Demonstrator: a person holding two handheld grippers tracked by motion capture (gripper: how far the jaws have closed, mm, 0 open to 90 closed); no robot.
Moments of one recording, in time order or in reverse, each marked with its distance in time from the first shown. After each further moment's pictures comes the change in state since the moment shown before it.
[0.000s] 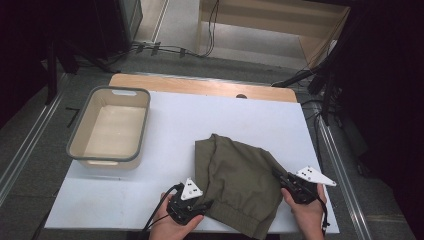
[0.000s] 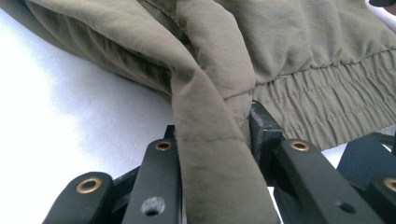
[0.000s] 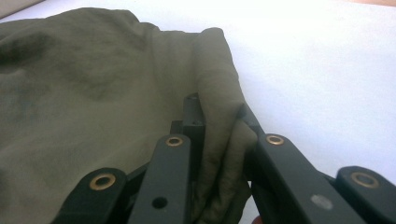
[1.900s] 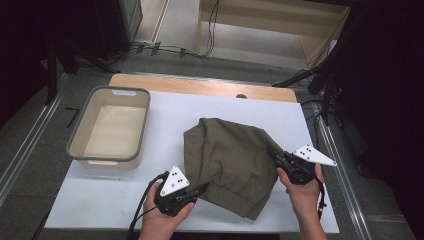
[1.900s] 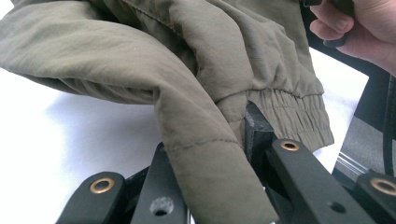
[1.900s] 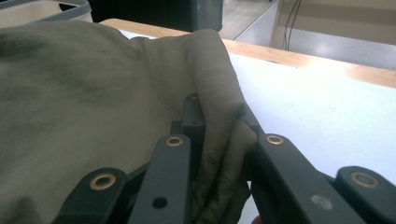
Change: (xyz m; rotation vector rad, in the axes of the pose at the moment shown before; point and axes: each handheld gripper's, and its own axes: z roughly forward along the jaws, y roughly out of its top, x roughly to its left) left arm 0.008 0.031 -0.053 -0.243 0.017 0.060; right arm 0.016 0.070 0.005 -0.106 0.024 -0.026
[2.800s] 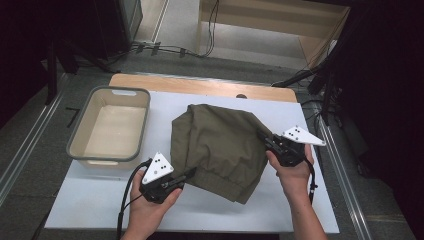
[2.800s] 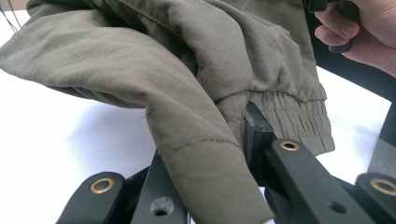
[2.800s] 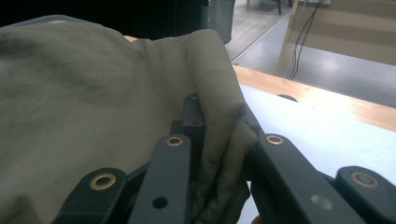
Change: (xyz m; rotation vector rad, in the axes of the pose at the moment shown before) left arm 0.029 0.020 -0.025 -0.061 0.062 0.002; right arm 0.015 0.047 0.027 -0.026 0.032 -0.041
